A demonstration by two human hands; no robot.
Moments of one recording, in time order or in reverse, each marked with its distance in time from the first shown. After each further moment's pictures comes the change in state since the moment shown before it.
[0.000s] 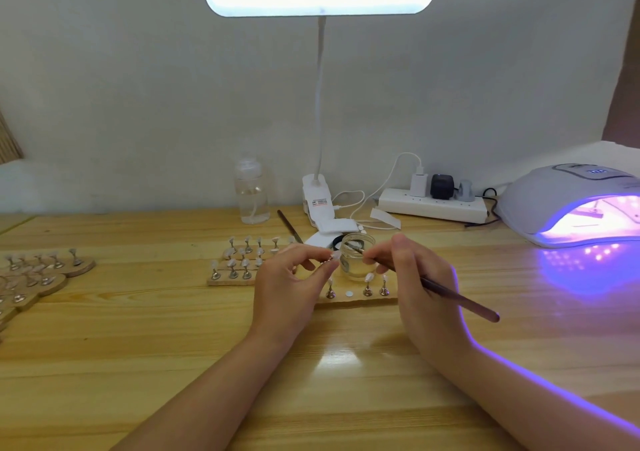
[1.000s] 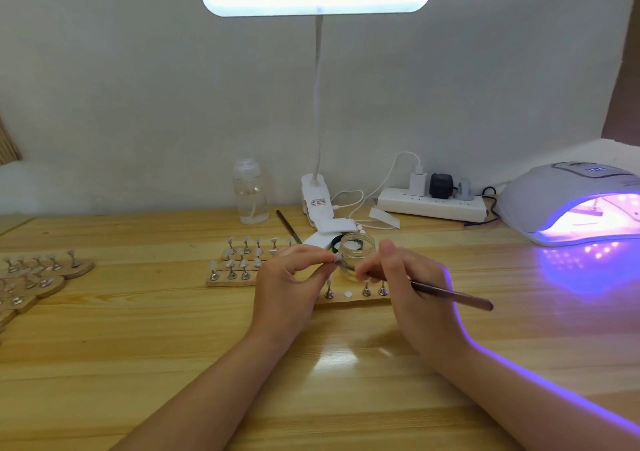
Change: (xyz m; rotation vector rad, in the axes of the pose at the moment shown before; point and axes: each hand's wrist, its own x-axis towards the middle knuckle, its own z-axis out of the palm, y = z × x) left_hand 0.000 -0.001 0.001 -0.041 -0.026 0.049; right_hand 0.000 0.002 0.000 -0.059 -0.053 0.033
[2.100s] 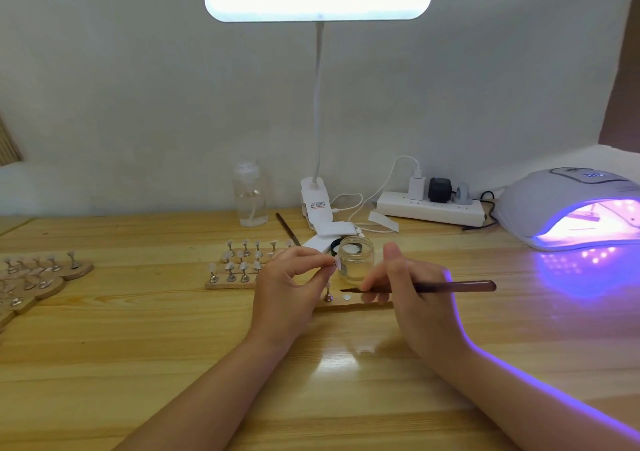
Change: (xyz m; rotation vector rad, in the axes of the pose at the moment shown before) left_hand 0.000 0.002 0.001 -0.018 0.011 -0.064; right_hand 0.000 -0.003 -0.002 0.012 -0.003 0.023
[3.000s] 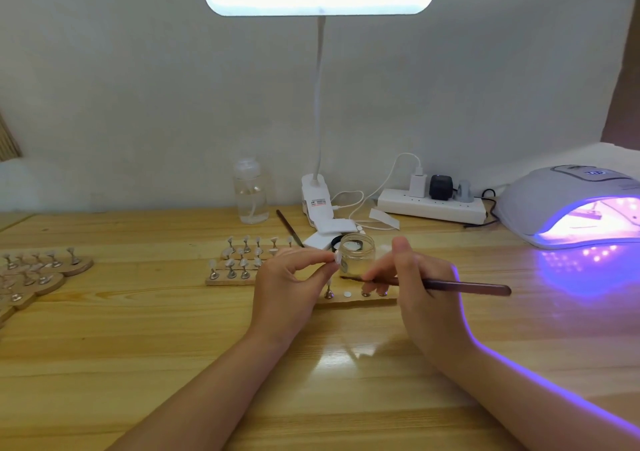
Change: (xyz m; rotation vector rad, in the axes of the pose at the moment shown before) left_hand 0.002 -0.002 0.000 0.059 0.028 0.090; right_hand 0.000 -0.001 0.000 0.089 0.031 -0.022
